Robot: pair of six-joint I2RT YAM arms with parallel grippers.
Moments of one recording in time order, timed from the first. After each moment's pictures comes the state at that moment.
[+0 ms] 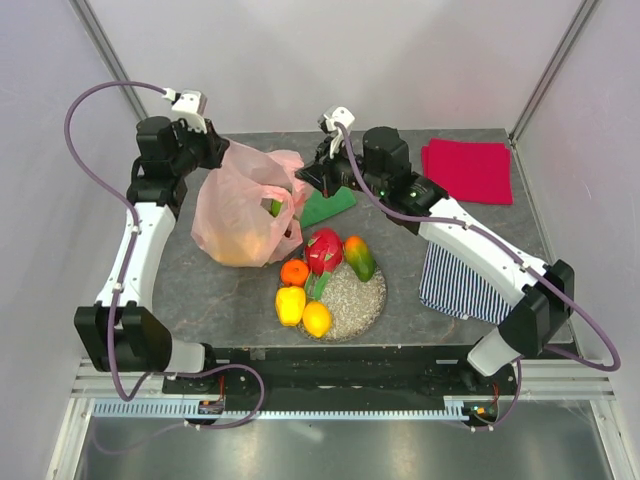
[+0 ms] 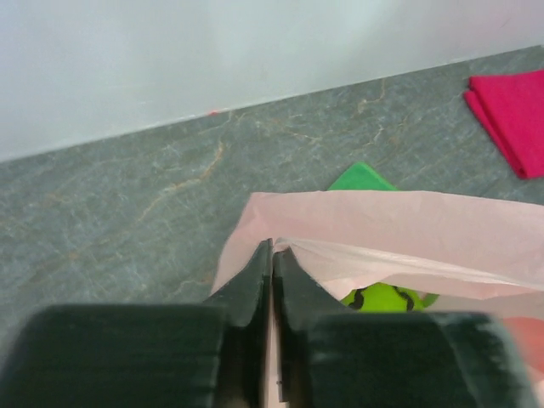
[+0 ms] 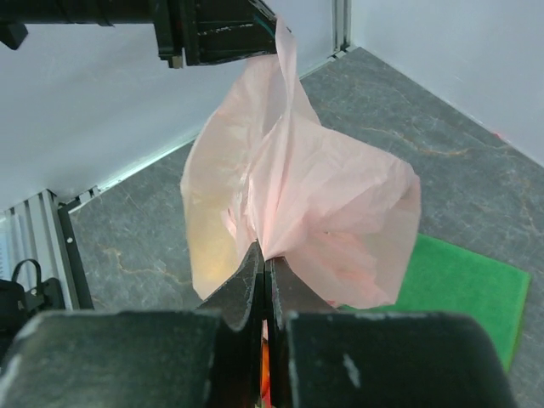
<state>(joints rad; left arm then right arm) 0.01 1.37 1.33 -0.20 0.35 0.01 0.71 1.56 1.52 -0.09 -0.33 0.09</state>
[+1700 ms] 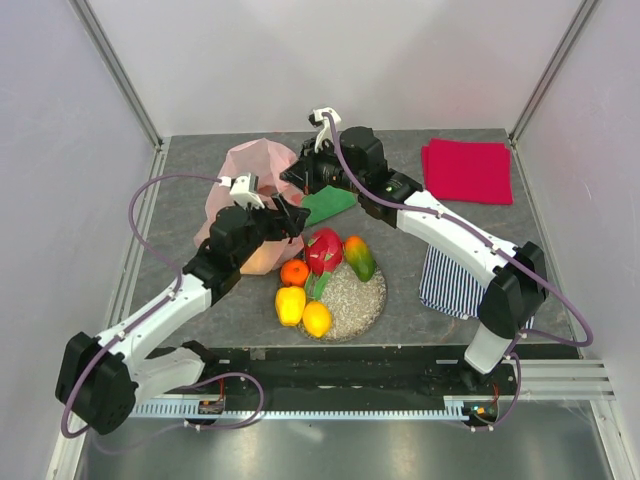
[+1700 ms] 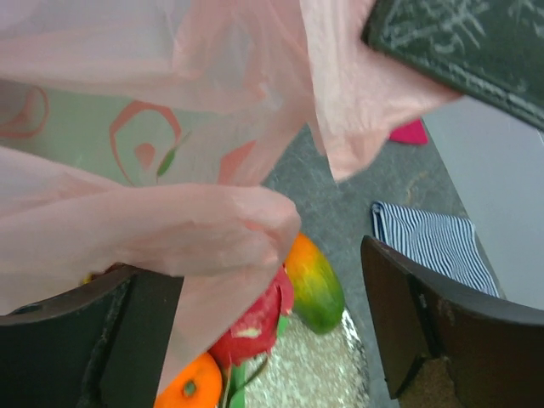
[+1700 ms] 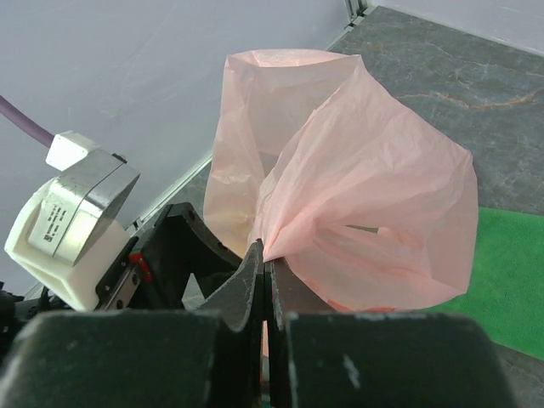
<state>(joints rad) -0.54 1.06 0.69 0.19 -0.04 -0.56 0.74 1.72 1.61 -0.06 -0.27 0.36</state>
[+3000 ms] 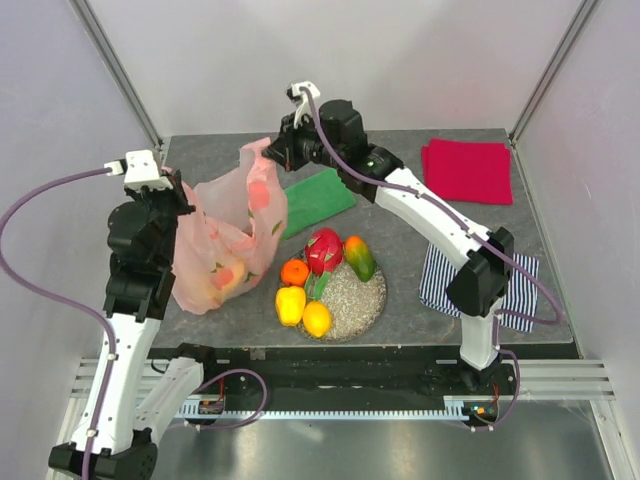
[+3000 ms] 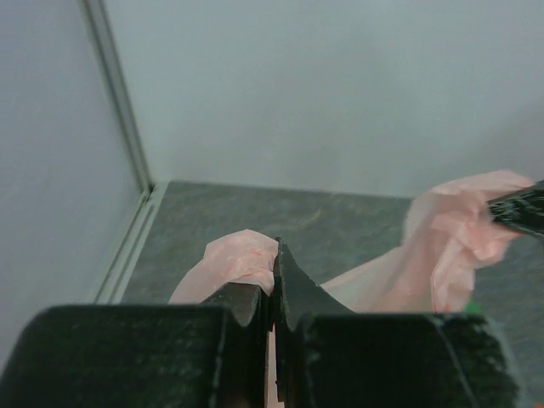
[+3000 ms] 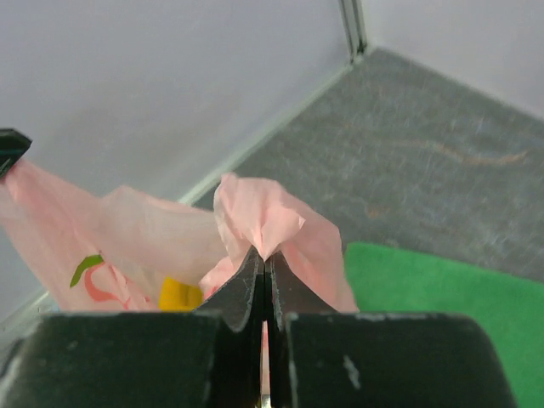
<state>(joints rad) -0.17 0.74 1.03 -0.14 -0.23 -0.04 0.75 1.92 2.02 -0.21 -0.26 0.31</state>
